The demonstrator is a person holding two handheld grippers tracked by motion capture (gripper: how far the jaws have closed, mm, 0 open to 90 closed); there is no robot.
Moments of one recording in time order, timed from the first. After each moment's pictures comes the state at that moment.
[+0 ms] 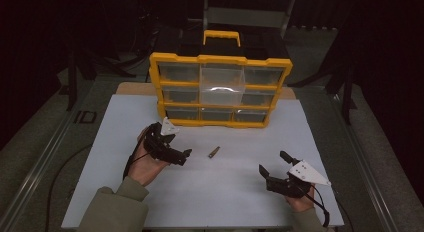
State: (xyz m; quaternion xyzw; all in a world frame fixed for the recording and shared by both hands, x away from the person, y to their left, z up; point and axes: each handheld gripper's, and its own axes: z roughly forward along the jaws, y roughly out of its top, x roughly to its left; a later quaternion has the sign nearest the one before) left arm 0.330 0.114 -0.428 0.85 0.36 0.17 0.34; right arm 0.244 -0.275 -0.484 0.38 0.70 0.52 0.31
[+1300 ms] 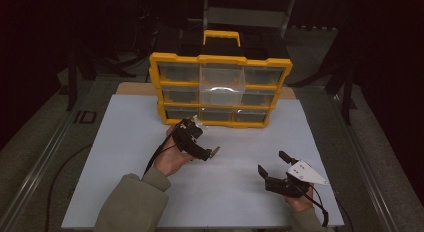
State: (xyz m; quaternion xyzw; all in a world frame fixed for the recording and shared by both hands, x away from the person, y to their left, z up) left arm 0.369 0.044 -0.454 0.89 0.34 0.12 0.26; right arm 0.245 -0.272 -0.486 0.37 0.71 0.52 0.31
